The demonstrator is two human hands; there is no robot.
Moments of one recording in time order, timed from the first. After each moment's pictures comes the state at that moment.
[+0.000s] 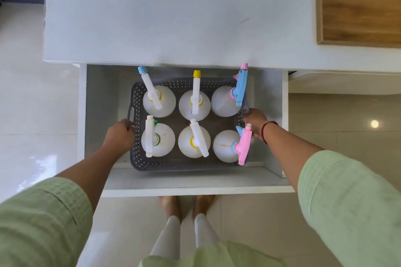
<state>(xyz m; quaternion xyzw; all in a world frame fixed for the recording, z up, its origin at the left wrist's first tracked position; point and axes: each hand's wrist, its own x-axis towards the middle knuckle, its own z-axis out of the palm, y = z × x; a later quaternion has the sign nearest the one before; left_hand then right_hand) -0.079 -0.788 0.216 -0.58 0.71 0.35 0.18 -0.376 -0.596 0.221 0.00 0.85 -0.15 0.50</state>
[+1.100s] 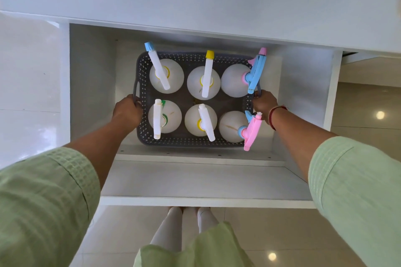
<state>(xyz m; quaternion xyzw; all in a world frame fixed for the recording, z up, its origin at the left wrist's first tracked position) -0.087 -0.810 0.125 -0.61 0.69 0.34 0.19 -0.378 -0.622 0.126 -0.08 0.89 -0.10 0.44</state>
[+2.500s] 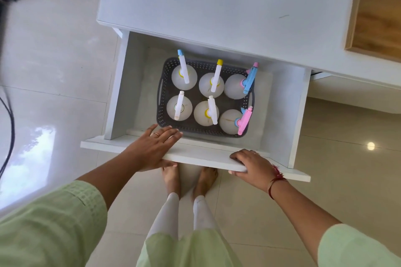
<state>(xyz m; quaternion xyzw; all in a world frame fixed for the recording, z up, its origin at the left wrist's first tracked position) -0.012 -0.708 0.251 -0.11 0.92 0.18 0.32 -0.261 -0.490 0.259 -0.48 0.75 0.06 0.46</state>
